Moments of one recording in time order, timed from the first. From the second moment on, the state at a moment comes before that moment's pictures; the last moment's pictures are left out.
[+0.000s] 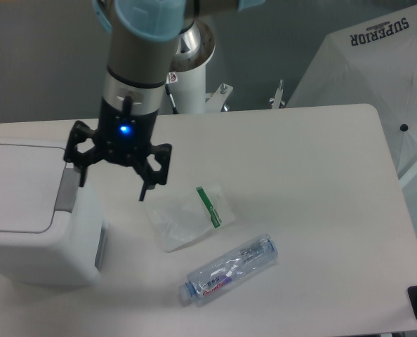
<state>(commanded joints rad) 2.22 -1.76 -1.43 -1.19 1.20 0.30</state>
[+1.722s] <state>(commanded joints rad) 2.25 -1.78 -1.44 -1.15 1.20 0.33</state>
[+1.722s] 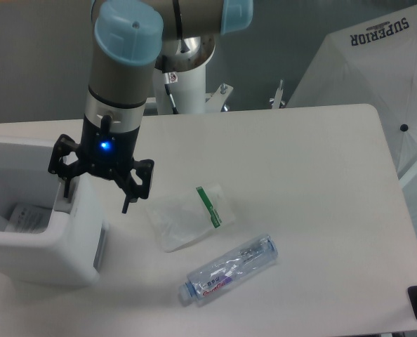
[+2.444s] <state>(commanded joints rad) 2.54 -1.88 -1.46 -1.09 1.38 0.69</state>
